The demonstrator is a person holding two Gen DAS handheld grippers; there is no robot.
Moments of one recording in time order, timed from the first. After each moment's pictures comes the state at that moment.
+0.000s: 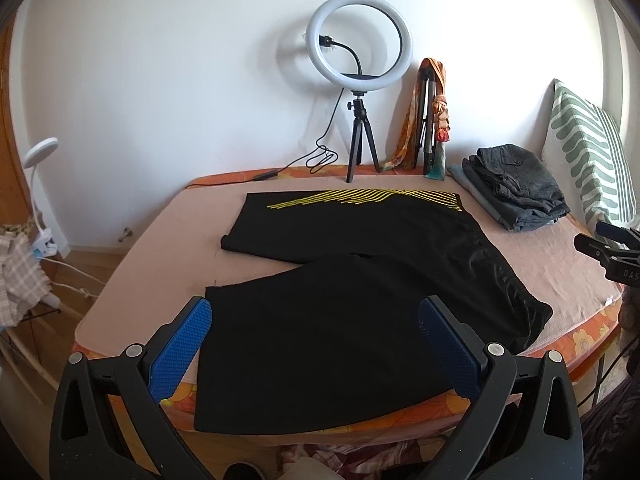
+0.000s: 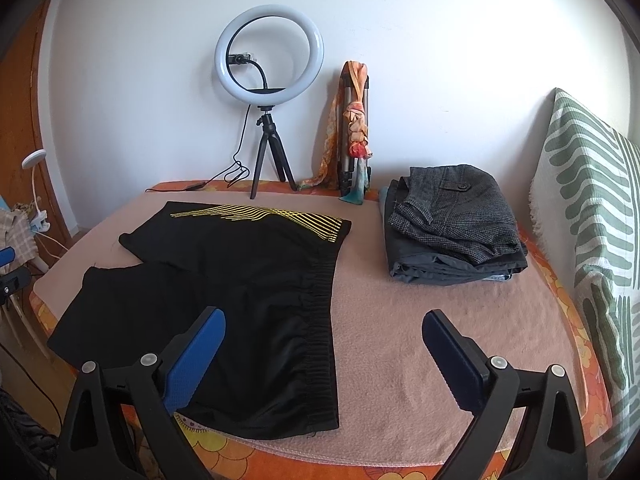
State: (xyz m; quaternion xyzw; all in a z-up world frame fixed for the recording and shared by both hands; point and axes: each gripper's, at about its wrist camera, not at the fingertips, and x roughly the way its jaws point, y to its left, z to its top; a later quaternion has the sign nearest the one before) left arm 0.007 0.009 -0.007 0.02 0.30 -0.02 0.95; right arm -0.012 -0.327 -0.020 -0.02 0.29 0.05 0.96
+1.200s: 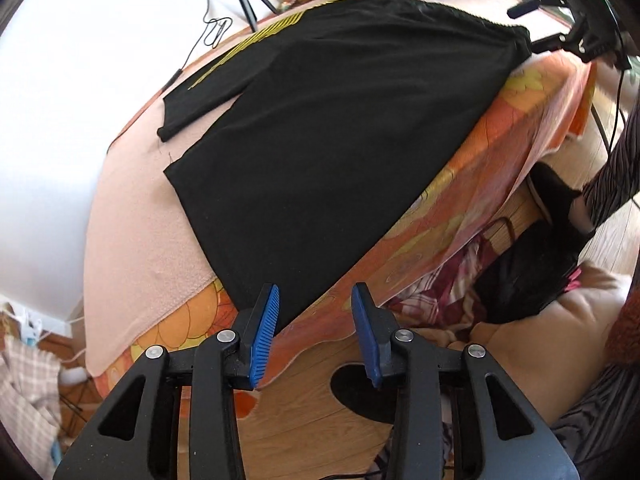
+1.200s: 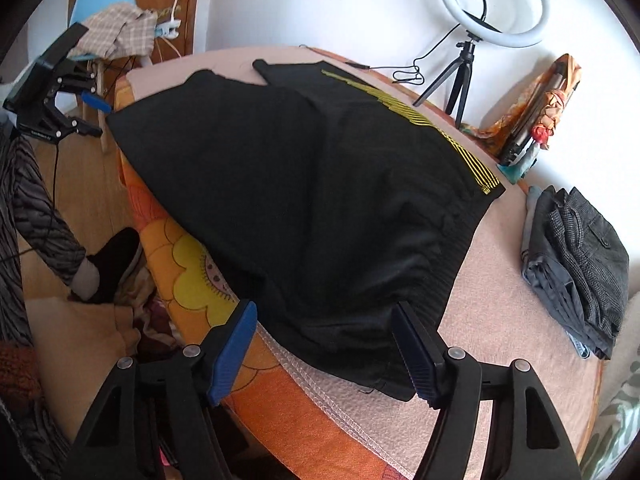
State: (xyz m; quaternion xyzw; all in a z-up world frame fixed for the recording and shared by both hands) left arm -0.021 0.066 -0.129 0.28 0.46 -0.17 0.82; right arm -0.010 -0.268 -0.124 -0.28 0.38 0.27 0.84
